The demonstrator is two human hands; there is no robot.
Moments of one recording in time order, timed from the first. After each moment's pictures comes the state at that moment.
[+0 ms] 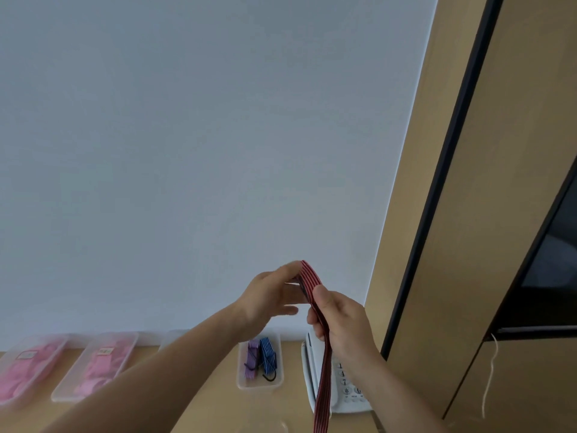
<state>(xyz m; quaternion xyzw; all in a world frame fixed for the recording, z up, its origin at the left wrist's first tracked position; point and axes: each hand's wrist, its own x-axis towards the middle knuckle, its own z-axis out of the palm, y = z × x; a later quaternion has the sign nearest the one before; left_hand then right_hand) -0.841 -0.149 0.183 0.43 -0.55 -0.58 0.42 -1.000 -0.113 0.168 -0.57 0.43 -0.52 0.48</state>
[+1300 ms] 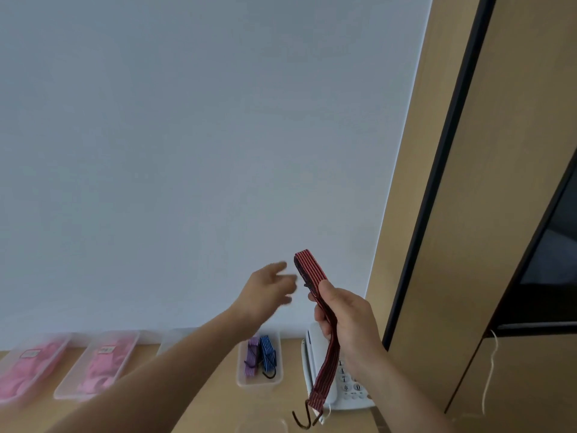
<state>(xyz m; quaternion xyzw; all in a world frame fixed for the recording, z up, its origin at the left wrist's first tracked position) -0.849 -0.147 0.177 0.51 -0.57 -0.46 0.46 -1.012 -0.116 0.168 -0.52 0.42 -0.53 0.52</state>
